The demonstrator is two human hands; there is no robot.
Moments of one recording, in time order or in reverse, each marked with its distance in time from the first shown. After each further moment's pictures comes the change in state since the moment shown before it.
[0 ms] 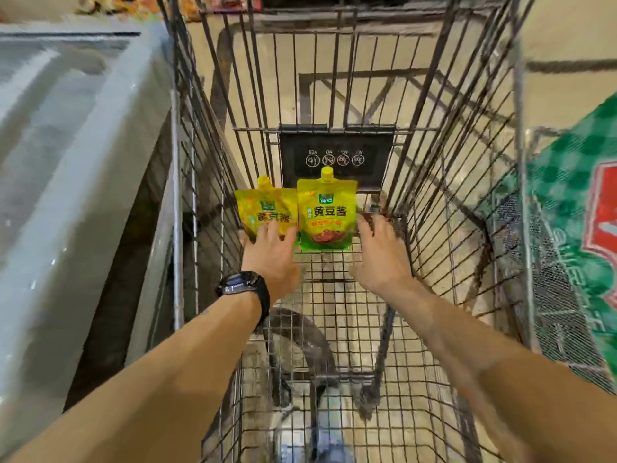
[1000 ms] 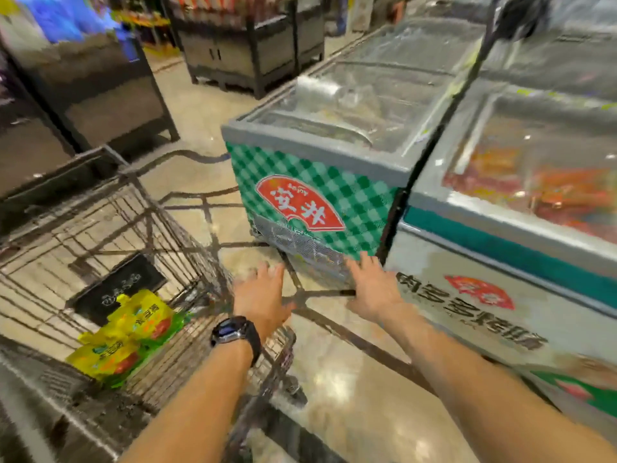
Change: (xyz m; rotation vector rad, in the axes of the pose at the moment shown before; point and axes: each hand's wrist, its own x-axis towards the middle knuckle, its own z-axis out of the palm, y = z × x) left_hand -0.356 0.251 -0.142 0.332 0.118 0.871; right_hand -0.535 0.090 -0.151 0.076 0.223 0.804
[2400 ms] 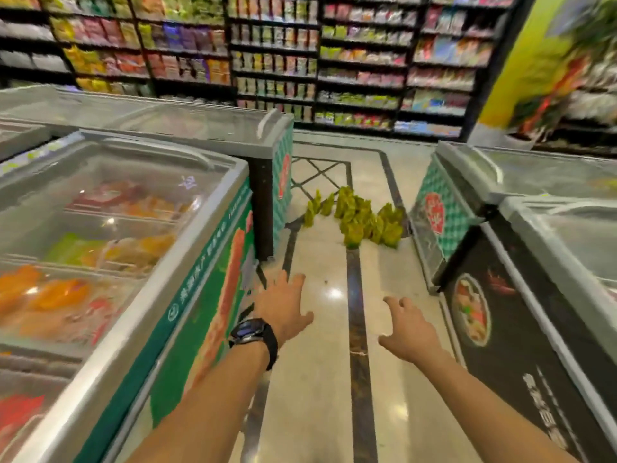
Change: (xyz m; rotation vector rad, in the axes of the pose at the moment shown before) left_hand -0.253 1.026 0.013 0.268 -0.105 2.094; right_hand -0.637 0.571 0.059 0.506 0.265 2.226
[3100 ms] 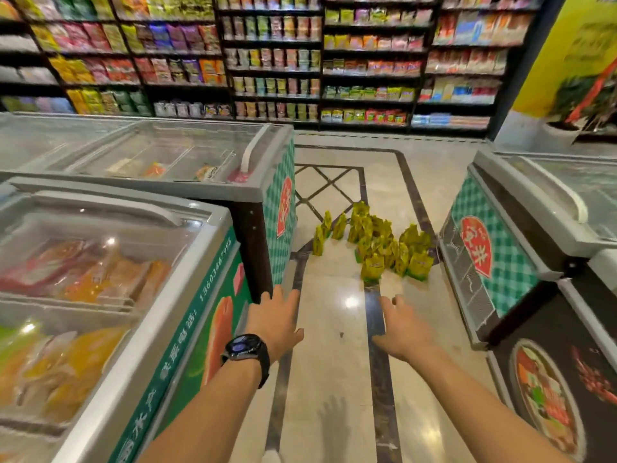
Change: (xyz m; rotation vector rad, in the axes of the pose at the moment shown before) left_hand 0.398 -0.057 -0.035 0.151 -0.111 -0.023; right_hand 0.420 -0.042 -0.062 0.036 -0.073 -0.056
